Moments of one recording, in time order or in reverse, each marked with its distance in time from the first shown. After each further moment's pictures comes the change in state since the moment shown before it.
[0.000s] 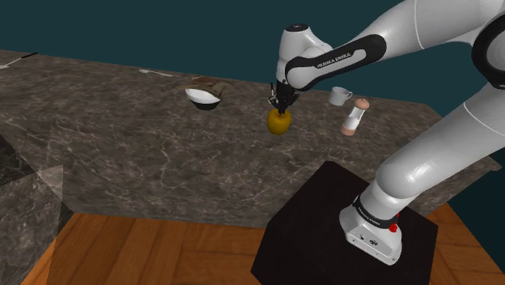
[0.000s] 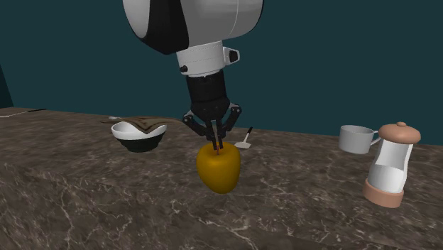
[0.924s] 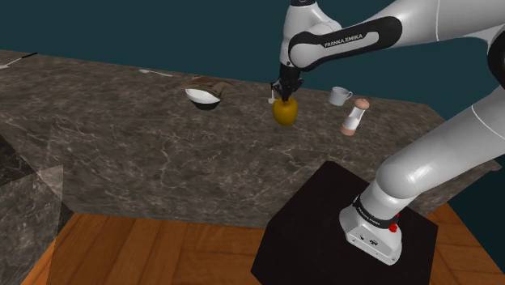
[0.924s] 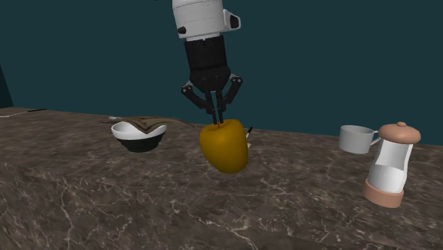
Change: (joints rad) arm 0.008 -0.070 -0.008 0.095 0.039 -0.158 -0.051
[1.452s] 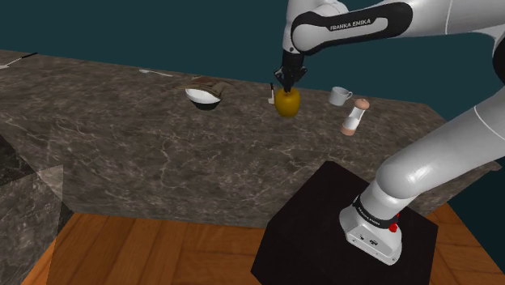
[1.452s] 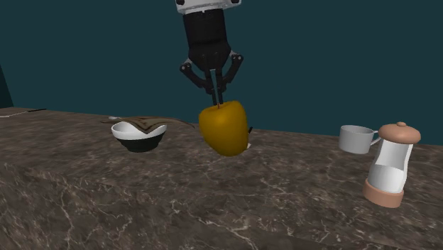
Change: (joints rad) arm 0.002 -0.024 -0.004 0.088 0.015 -0.109 -0.027
